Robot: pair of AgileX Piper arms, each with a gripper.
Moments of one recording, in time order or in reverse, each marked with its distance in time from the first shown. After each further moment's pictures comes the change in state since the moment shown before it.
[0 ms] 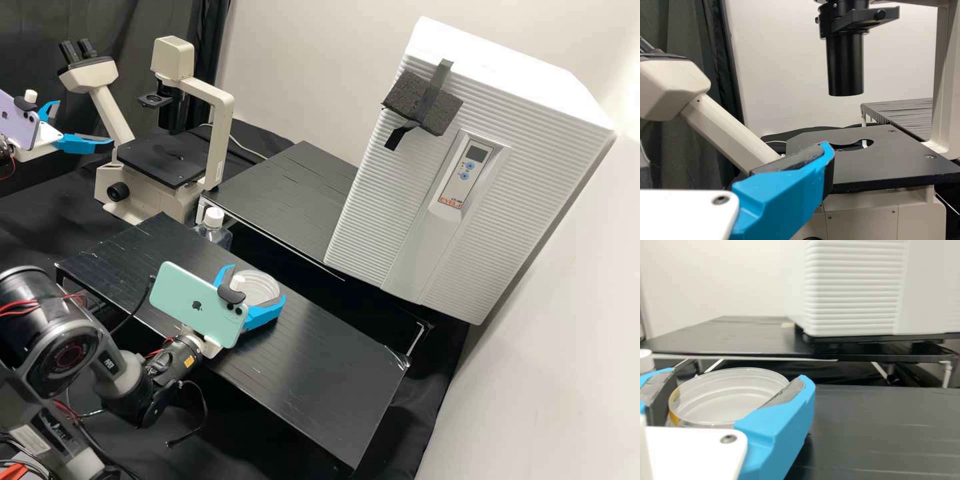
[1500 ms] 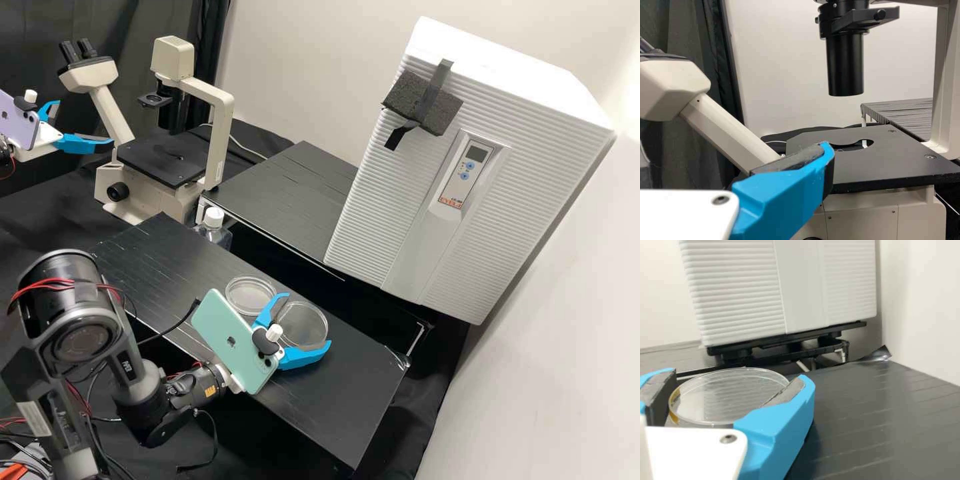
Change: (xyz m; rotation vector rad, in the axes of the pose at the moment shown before) left arm 0.000 0.000 0.000 0.000 0.000 0.000; right arm -0.006 0.027 0.048 0.105 -0.225 0.191
